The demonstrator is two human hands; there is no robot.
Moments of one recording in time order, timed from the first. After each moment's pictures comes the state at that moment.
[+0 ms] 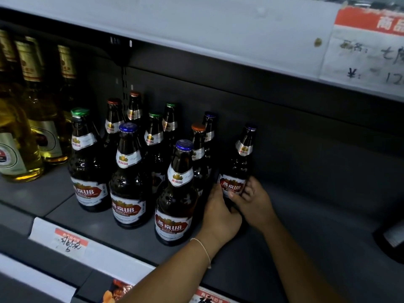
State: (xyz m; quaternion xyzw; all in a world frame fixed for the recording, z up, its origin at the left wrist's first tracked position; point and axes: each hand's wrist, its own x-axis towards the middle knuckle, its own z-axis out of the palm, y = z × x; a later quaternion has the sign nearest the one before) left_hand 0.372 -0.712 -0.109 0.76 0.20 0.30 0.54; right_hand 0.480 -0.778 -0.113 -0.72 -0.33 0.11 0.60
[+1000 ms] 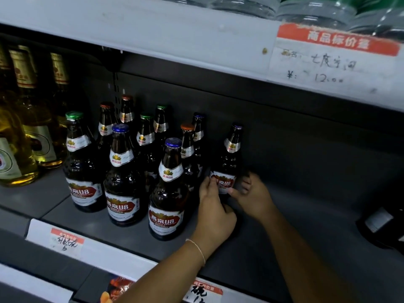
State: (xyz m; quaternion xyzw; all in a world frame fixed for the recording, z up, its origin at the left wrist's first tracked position) left_hand 0.352 -0.728 -0.093 0.79 0.22 0.29 0.50; right_hand 0.488 -0.794 -0.097 -0.80 -0.29 0.09 0.52
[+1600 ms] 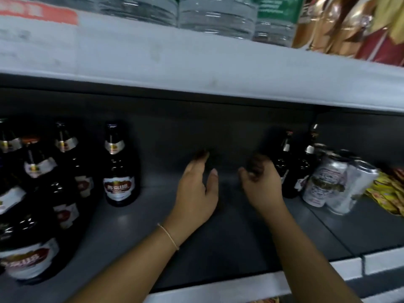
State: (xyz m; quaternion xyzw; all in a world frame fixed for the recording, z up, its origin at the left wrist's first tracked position) left_hand 0.413 -0.866 -0.032 0.81 -0.06 0.36 0.46; right_hand 0.497 -1.013 -0.037 -0.81 -0.12 -0.24 0.53
